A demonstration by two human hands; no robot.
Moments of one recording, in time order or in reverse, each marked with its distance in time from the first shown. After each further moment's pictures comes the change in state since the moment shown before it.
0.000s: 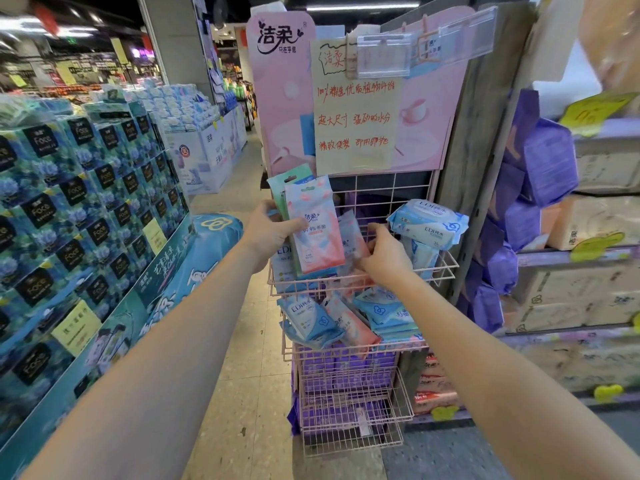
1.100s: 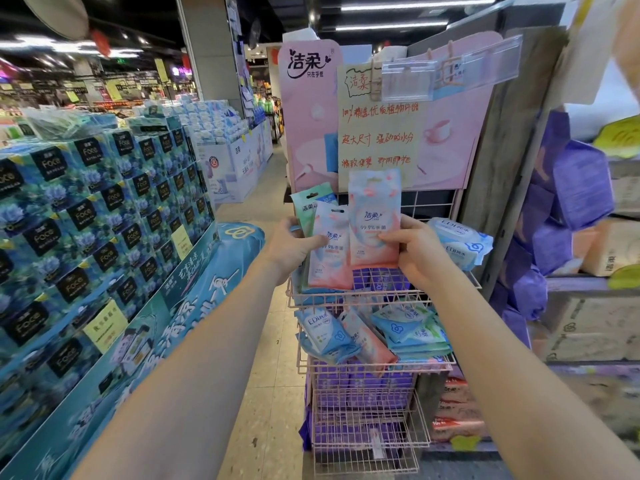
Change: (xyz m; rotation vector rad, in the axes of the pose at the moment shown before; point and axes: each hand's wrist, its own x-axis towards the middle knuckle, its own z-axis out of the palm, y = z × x) left_hand 0.002 -0.005 -0.002 -0.011 -0.022 -0.034; right_hand 0.005 -0.032 -0.044 1.144 -0.282 -0.021
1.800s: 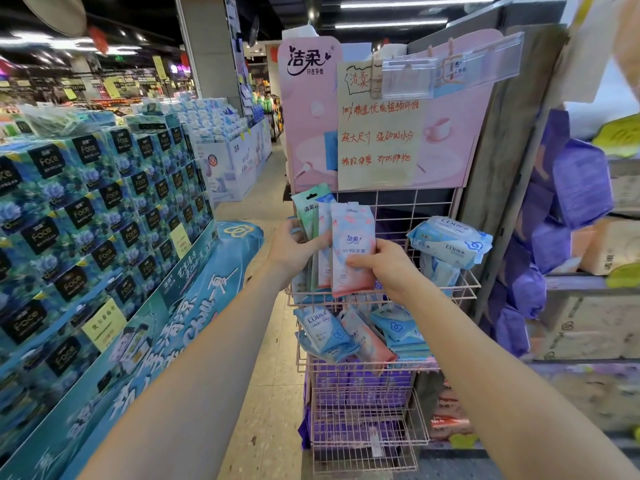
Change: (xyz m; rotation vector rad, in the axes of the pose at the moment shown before) left_hand -0.013 -0.009 0.009 0.043 0.027 0.086; right_hand 0.014 0.052 0.012 -0.330 0.075 0.134
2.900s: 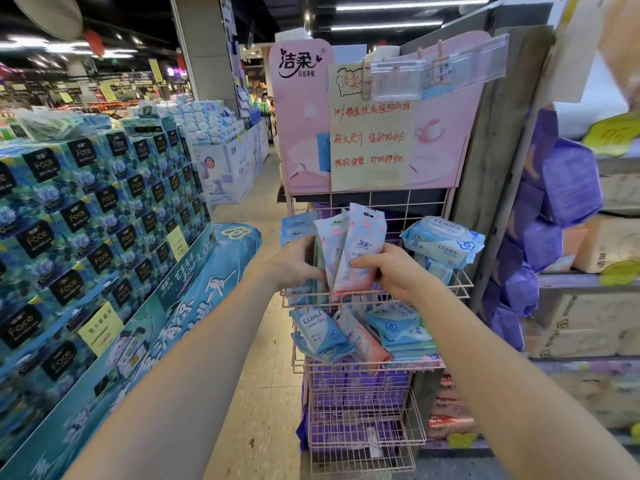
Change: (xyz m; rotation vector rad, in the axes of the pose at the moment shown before) left_hand -0.001 0.003 -0.004 0.506 -0.410 0.036; right_hand 0.008 0.006 -0.026 0.180 -0.150 0.071
